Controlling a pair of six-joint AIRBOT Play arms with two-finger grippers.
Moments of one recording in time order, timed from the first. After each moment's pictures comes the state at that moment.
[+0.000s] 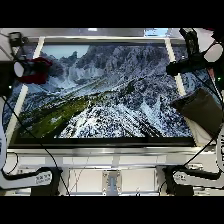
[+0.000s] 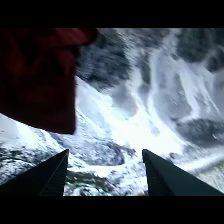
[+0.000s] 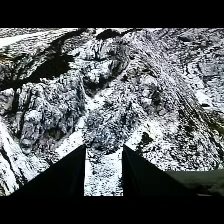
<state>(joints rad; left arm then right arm) 0.11 -1.40 1.40 1.73 -0.67 -1.72 -0.01 -1.38 1.65 -1.40 1.21 1.23</state>
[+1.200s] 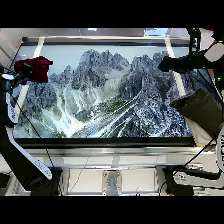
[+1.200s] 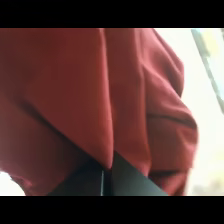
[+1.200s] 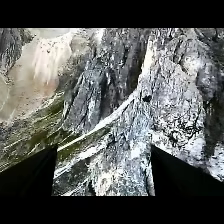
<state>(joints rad) 0.46 -2.16 1.96 0.74 -0.52 -1.54 -0.01 -1.38 1.65 -1.28 1.19 1.47</state>
